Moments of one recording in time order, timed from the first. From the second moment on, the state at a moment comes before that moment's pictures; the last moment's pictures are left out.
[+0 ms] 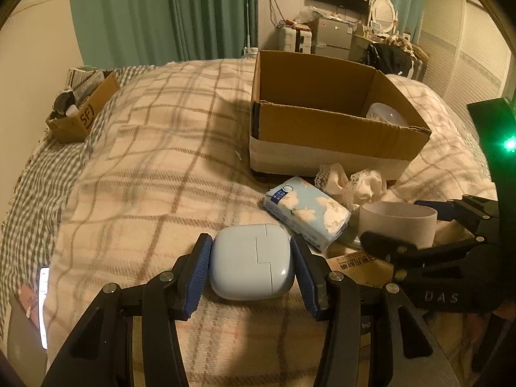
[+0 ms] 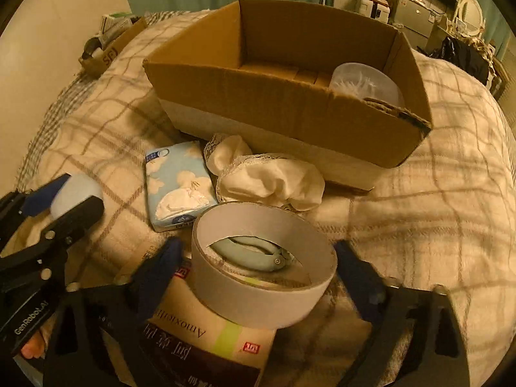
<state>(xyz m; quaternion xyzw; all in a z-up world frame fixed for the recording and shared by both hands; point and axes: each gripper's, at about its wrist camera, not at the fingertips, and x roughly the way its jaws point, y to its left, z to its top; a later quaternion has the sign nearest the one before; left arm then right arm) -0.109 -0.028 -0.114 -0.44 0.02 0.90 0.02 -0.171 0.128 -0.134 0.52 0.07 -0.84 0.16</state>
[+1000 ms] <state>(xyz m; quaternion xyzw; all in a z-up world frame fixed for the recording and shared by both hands) -0.117 -0.004 0.048 -0.32 0.03 0.94 0.09 -0.104 0.137 0.109 0.28 0.10 -0.94 0.16</state>
